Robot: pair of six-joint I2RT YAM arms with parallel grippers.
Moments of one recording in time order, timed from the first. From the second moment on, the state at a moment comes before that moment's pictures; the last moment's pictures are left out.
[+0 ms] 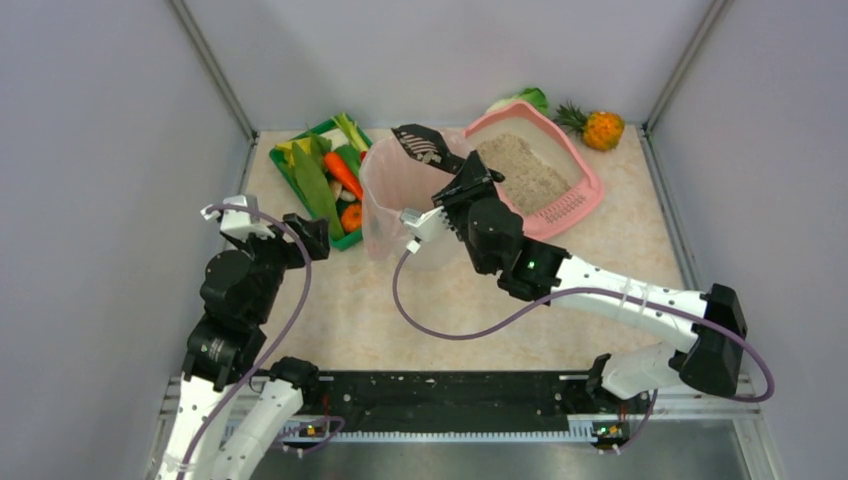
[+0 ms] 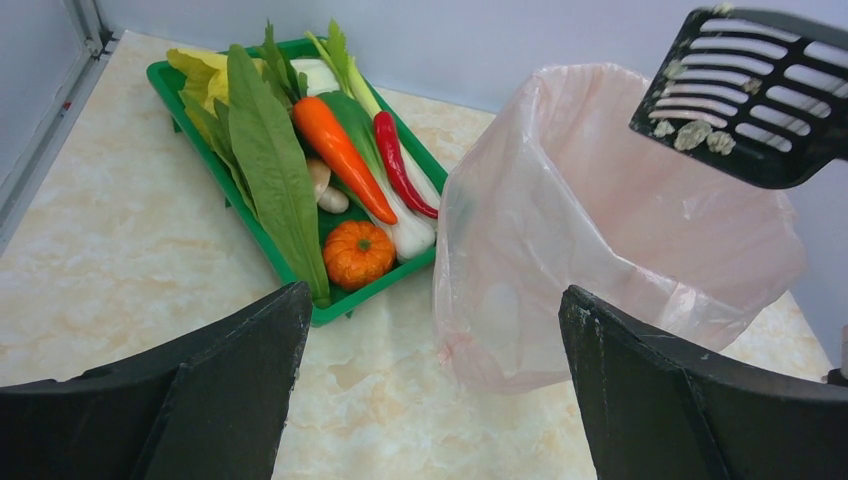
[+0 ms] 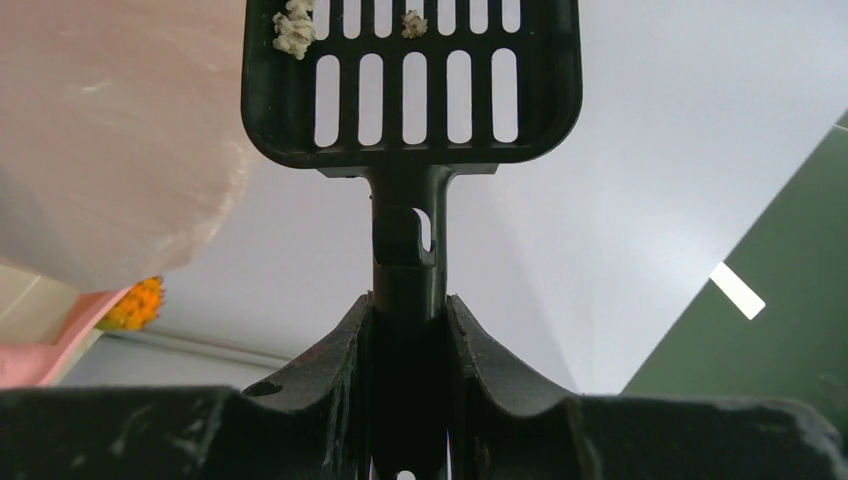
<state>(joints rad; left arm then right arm) -0.30 0.51 0.91 -0.47 -0.18 -0.36 1.08 1.34 1.15 0.11 0.79 -1.78</state>
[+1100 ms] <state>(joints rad) -0.30 0.48 0.86 -0.46 -0.20 -0.35 1.09 1.36 1.17 0.13 0.75 -1.85</state>
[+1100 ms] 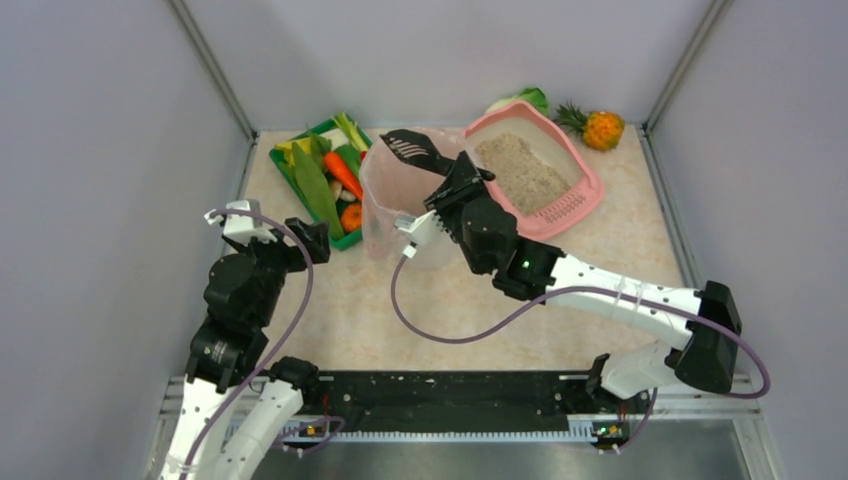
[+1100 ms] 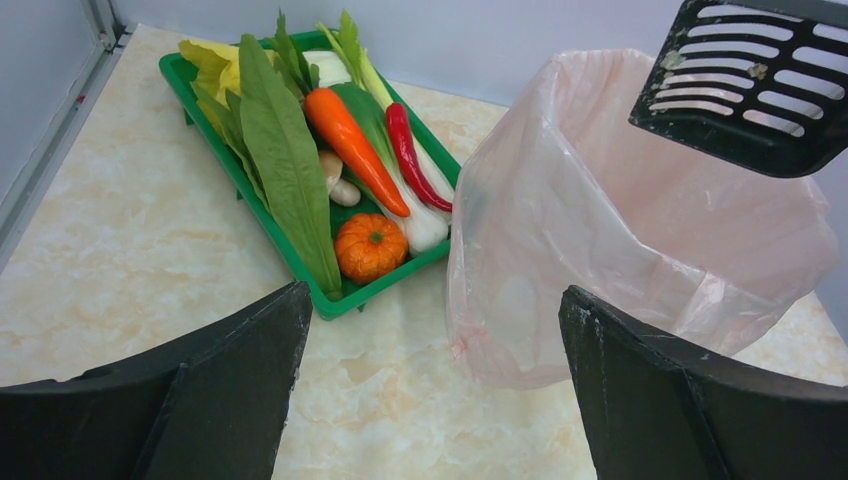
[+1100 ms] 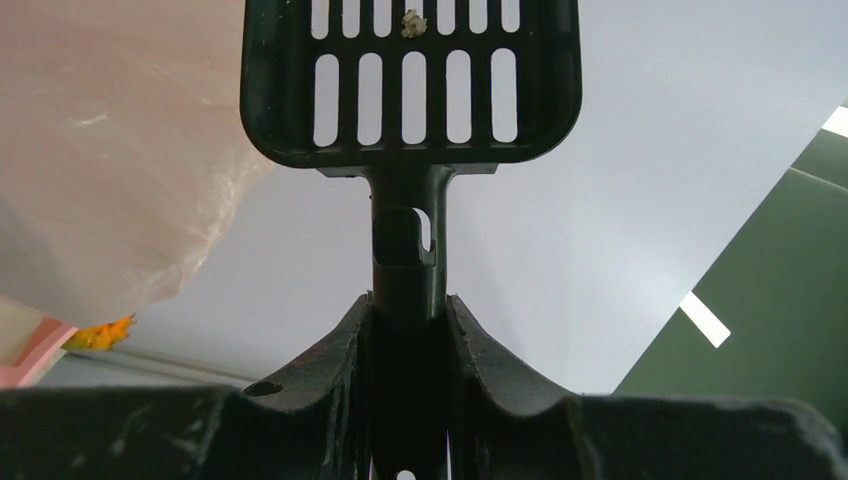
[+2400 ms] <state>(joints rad) -0.30 0.49 0.86 -0.46 -0.15 -0.37 0.89 1.35 1.62 -0.50 0.46 -0.88</state>
